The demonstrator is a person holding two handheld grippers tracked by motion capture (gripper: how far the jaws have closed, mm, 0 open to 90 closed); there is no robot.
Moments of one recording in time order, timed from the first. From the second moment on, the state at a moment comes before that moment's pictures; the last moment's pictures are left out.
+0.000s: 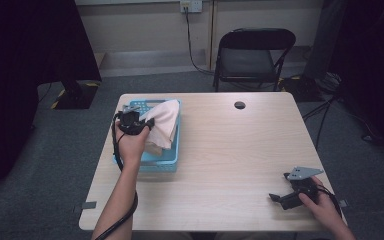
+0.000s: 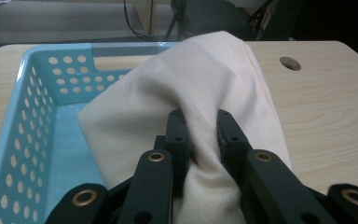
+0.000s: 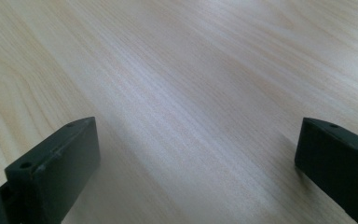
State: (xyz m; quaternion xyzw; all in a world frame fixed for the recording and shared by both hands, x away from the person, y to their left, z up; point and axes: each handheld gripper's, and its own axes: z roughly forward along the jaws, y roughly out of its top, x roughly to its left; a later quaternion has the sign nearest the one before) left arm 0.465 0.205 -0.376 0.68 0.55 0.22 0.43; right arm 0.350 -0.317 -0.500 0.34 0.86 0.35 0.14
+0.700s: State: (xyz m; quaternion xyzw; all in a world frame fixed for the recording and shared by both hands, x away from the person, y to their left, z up) left arm 0.471 0.205 -0.392 0.68 0.56 0.21 0.41; right arm 0.350 -0.317 -0.500 0.34 0.86 0.35 0.14
